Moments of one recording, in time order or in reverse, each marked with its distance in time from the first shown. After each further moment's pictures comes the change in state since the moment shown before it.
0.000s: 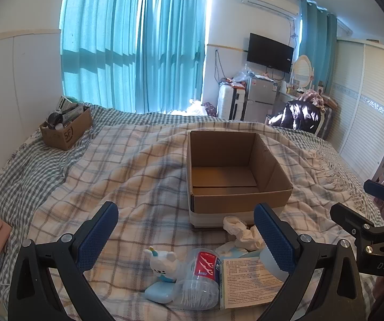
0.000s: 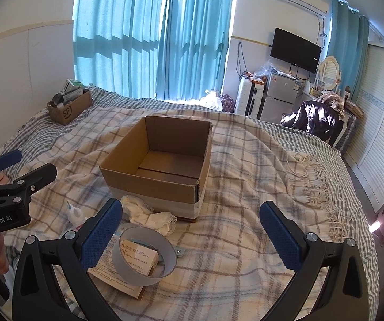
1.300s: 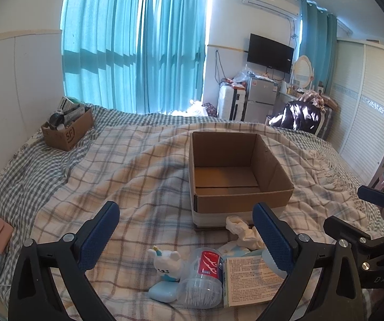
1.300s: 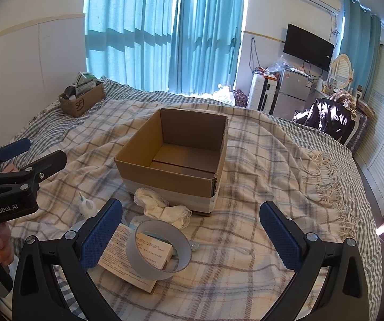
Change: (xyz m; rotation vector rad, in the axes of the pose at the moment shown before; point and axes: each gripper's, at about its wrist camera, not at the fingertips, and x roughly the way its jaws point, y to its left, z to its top) left arm -0.003 0.005 0.001 0.003 0.008 -0.007; right arm 0.002 0.014 -0.001 -0.032 0.037 0.078
